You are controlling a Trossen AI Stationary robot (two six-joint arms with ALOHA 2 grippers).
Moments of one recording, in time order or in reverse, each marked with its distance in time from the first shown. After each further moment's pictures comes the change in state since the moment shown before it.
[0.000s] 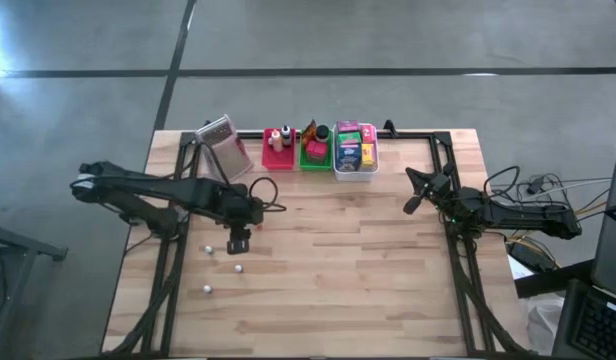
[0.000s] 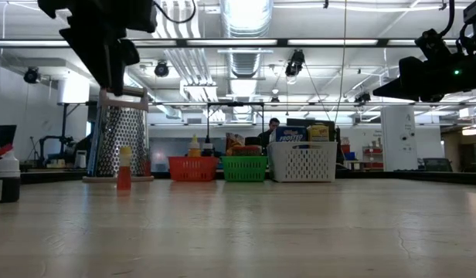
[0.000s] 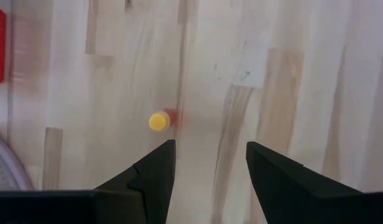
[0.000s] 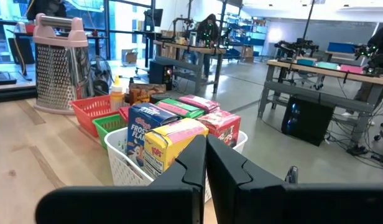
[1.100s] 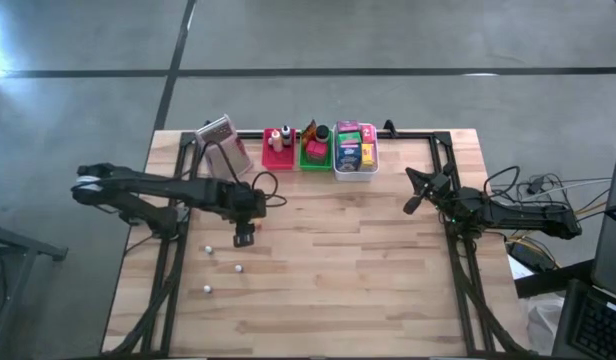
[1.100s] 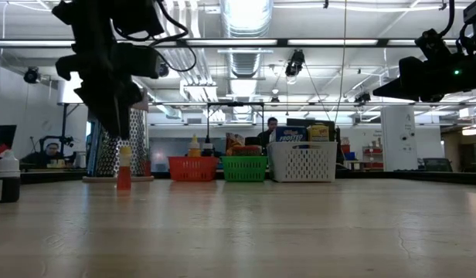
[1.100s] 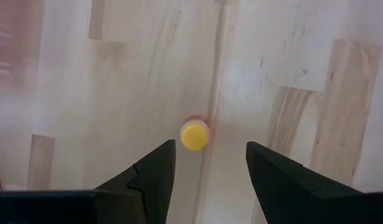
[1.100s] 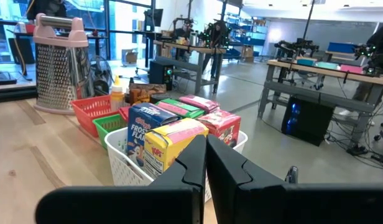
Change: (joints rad) left arm 0.143 0.002 -0.250 0.270 0.025 0.114; right arm 0.000 0.000 0.000 0.000 0.000 0.000
